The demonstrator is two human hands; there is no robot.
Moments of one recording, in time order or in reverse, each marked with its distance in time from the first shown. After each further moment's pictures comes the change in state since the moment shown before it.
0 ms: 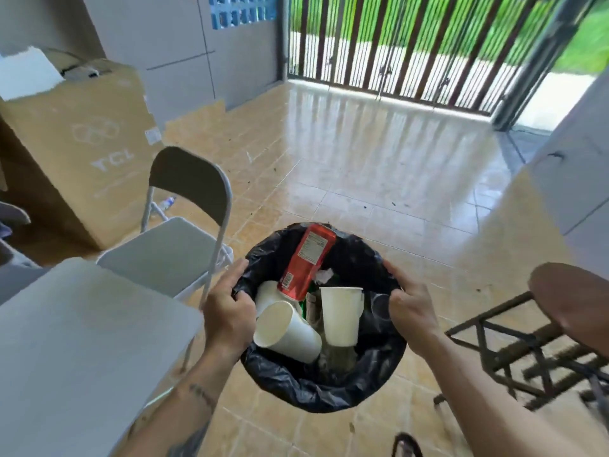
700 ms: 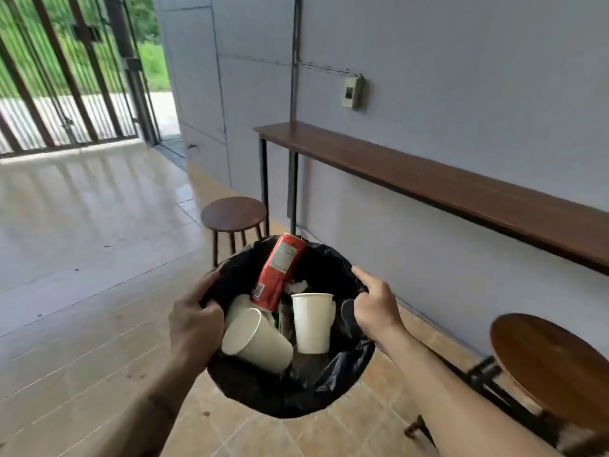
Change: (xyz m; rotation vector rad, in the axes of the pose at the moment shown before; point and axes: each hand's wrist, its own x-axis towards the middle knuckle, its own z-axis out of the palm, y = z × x) left_hand -0.332 0.114 0.023 -0.116 -1.008 0.390; right_hand -0.497 0.063 -0.175 0.020 0.991 0.444
